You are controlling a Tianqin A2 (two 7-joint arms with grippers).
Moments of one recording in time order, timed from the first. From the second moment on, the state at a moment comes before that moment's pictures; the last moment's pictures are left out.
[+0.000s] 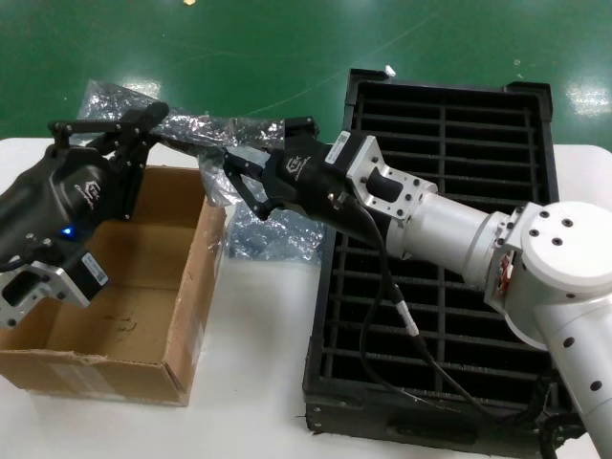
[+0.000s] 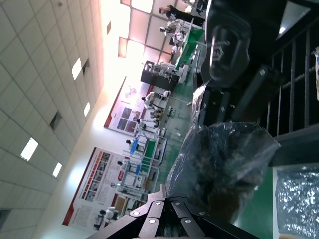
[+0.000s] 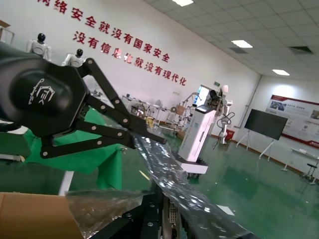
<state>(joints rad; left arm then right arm) -0.29 -0.54 1.42 -1.63 -1.86 0.60 1.02 0.88 0.05 -1.95 1.01 1.70 -0.70 -0.27</state>
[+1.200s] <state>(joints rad) -0.39 -0.44 1.38 -1.45 -1.87 0.63 1.31 0.84 0.17 -2.03 1.27 1.47 -0.58 0.05</state>
